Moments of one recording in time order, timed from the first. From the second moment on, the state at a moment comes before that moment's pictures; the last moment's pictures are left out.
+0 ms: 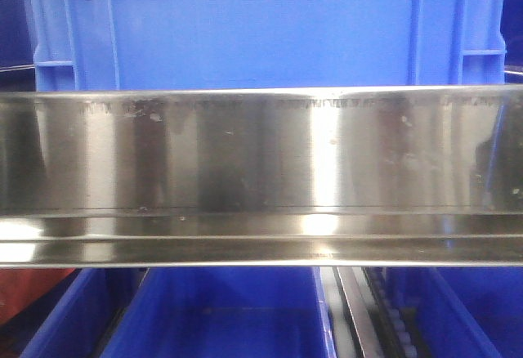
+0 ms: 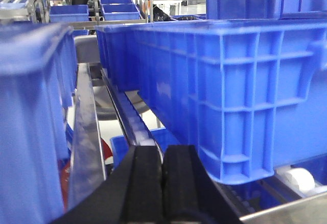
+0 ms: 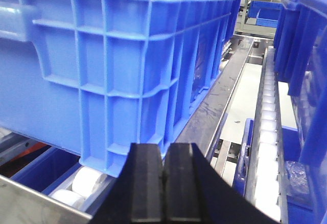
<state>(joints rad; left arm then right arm) -0.25 0.15 -0.32 -0.03 0.29 0.05 0.40 0.32 -0.37 0.11 0.29 -0.09</state>
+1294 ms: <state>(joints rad) 0.01 0.05 -0.12 -0.03 0.10 0.05 0.40 0.32 -0.37 0.11 0.26 -0.09</state>
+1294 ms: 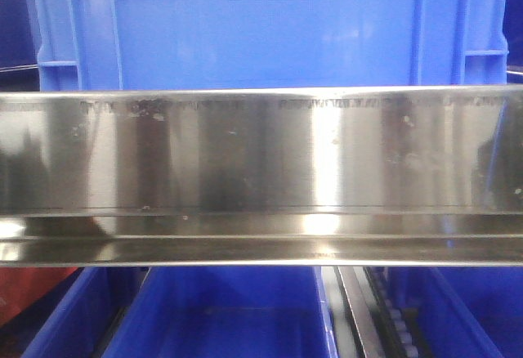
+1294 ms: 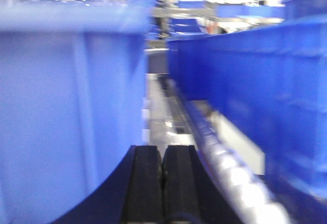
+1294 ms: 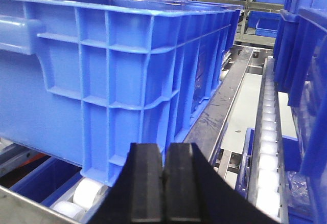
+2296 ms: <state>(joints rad) 0.05 0.01 0.00 -0.03 0.02 0.05 0.40 0.32 -0.37 0.11 0.25 -0.09</state>
